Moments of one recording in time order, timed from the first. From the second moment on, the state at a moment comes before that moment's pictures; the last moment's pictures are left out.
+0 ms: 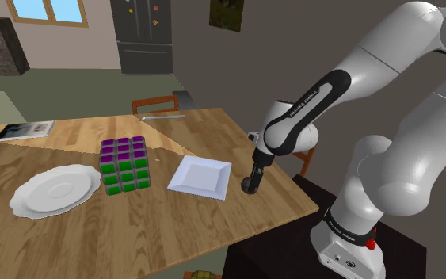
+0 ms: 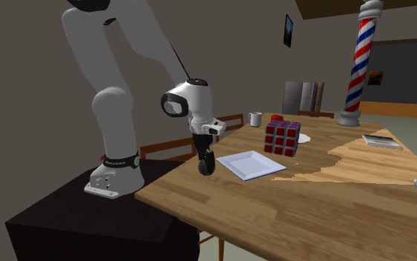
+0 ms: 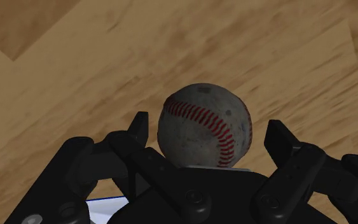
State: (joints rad) arm 0.40 -0.27 -0.27 -3.01 0.38 2.79 -0.73
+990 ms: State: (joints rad) arm 0.40 -0.27 -0.27 -3.01 0.38 2.80 -0.74
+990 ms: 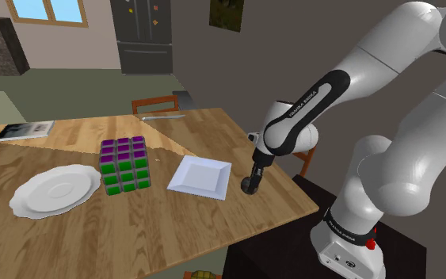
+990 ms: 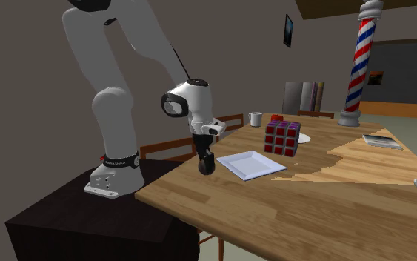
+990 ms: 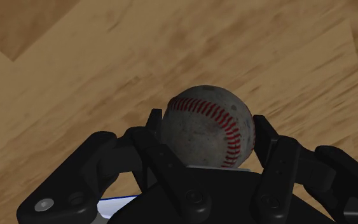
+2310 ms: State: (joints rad) arm 0.25 -0.54 -0.15 -2.92 0.19 2.45 -0.54
